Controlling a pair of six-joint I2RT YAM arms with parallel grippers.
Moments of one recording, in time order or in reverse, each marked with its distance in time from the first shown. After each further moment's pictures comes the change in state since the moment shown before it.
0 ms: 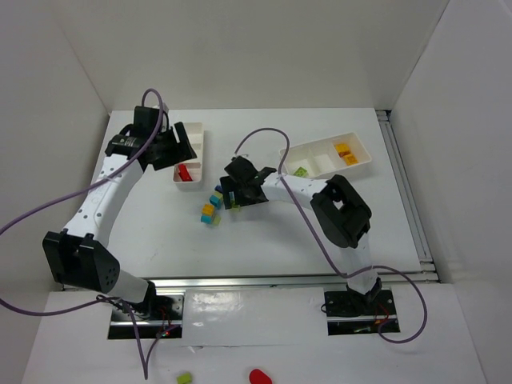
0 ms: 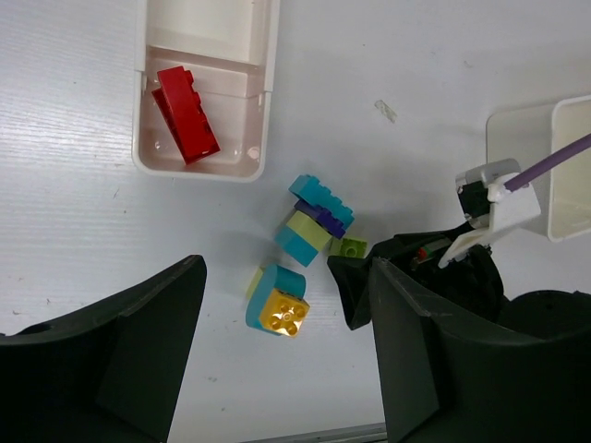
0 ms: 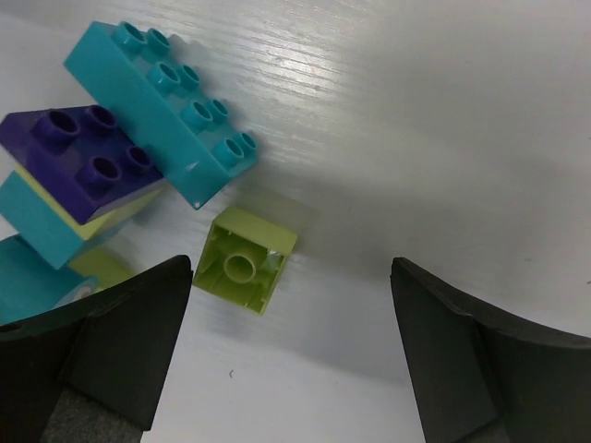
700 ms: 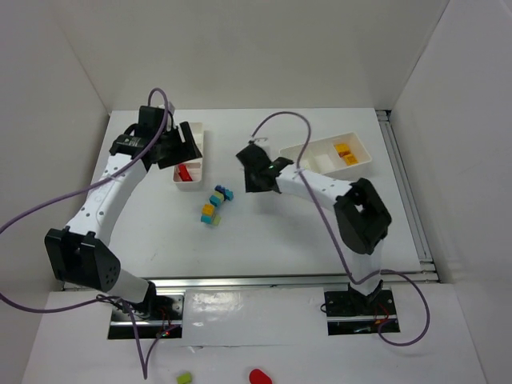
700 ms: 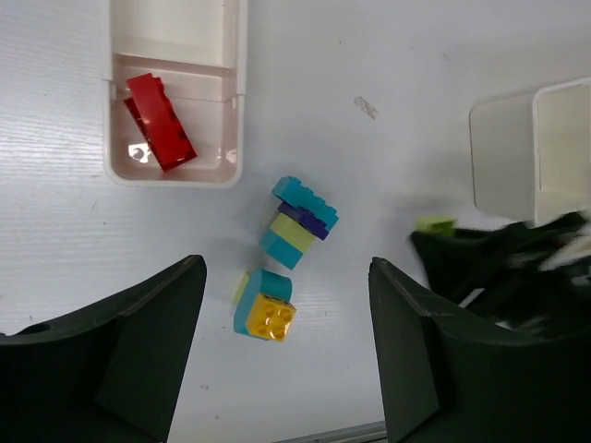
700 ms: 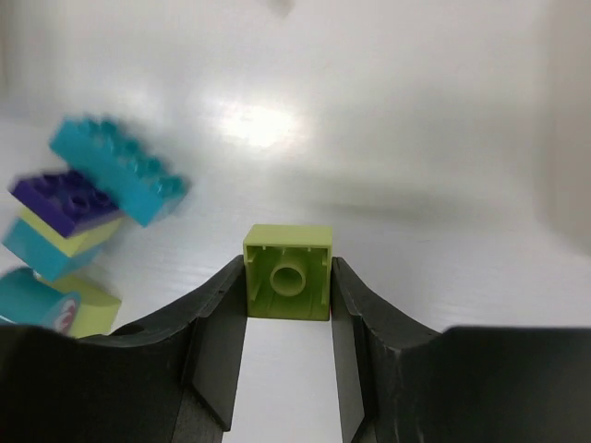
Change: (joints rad) left arm -0.011 0.004 -0.003 0.029 0.029 0.006; right arm -0.015 -0.076 0.002 -0.079 0.181 0.026
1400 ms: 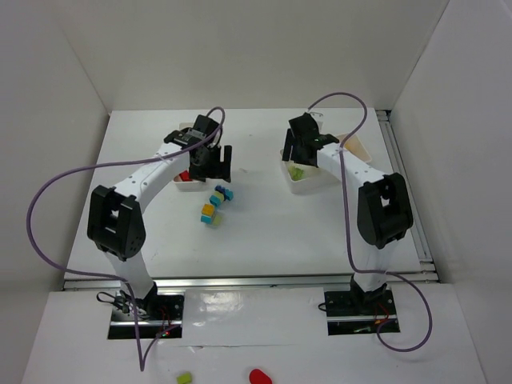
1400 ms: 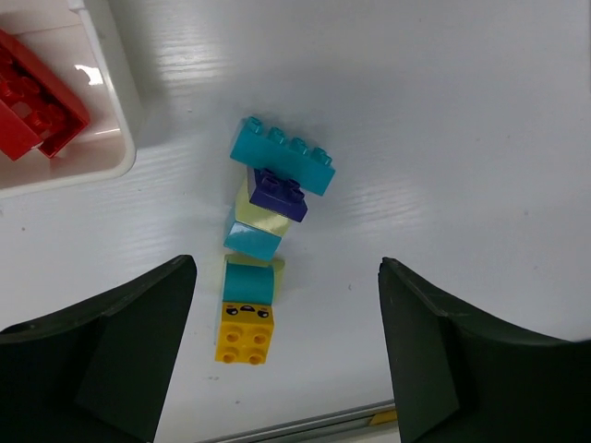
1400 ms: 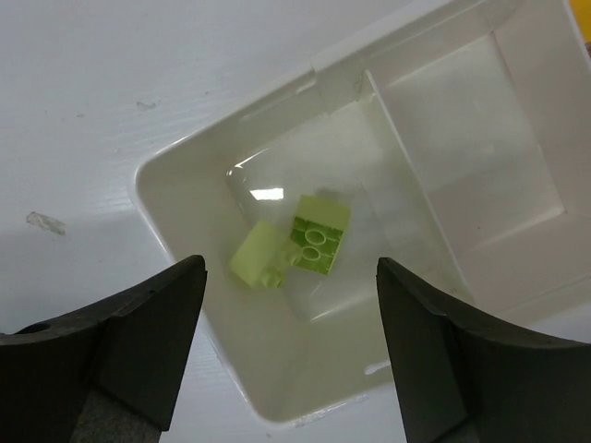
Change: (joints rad) left arm -0.228 0.296 0.086 -0.073 -0.054 0.098; right arm -0.406 -0.125 -0.010 0.009 -0.005 -0.076
